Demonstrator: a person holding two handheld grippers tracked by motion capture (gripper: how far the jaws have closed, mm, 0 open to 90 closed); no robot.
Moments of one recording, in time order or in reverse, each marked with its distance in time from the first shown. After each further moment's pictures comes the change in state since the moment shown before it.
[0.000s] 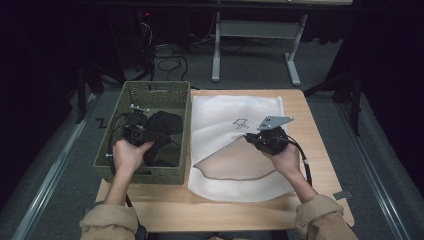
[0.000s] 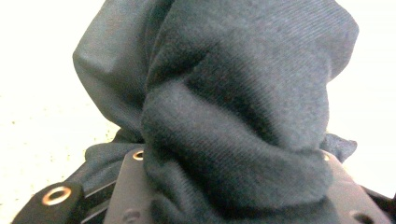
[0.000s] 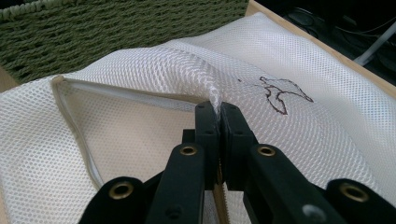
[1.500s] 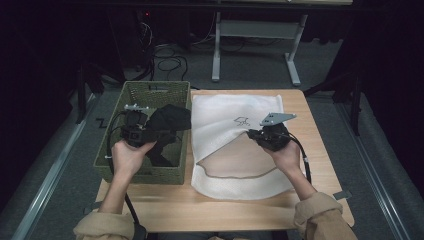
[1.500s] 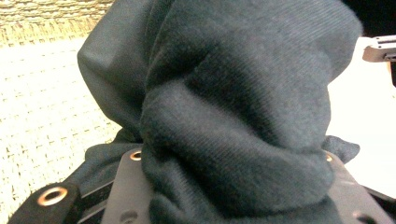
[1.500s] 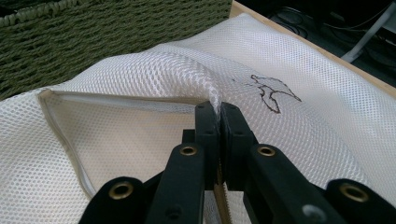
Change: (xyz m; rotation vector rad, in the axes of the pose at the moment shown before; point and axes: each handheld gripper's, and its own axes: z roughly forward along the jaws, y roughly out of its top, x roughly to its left) left arm -0.026 -0.003 -0.030 -0.131 -0.122 0.074; right arm -0.012 0.000 0.002 -0.013 -0.031 0.045
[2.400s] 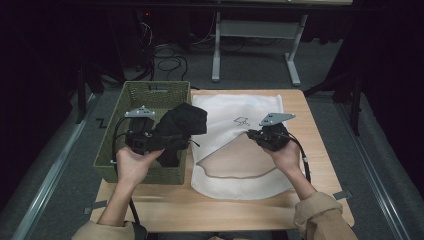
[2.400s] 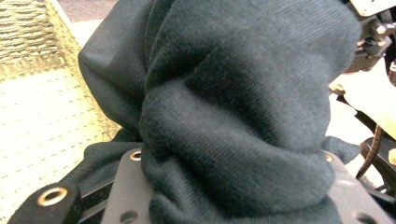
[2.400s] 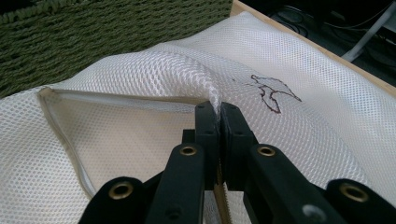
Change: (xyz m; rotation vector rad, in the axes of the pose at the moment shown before) left arm -0.050 -0.004 -0.024 -0.099 -0.149 0.112; right arm 0.001 0.001 0.001 0.007 0.002 0.001
